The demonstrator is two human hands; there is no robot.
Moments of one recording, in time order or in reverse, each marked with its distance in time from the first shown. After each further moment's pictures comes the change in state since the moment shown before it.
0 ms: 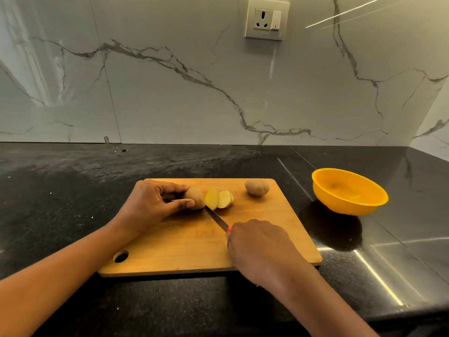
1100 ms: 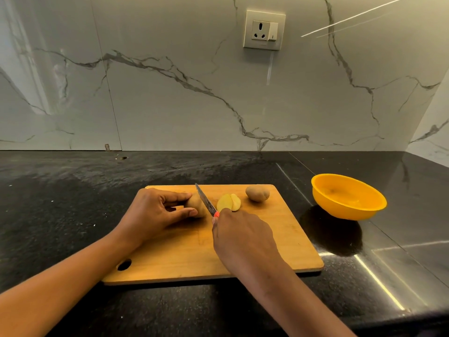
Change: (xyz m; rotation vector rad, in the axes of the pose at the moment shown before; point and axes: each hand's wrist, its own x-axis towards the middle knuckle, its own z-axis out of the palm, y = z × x) left_hand -0.001 -0.001 0.000 0.035 0.011 0.024; right_hand 0.020 -0.023 -0.002 0.133 0.215 0.066
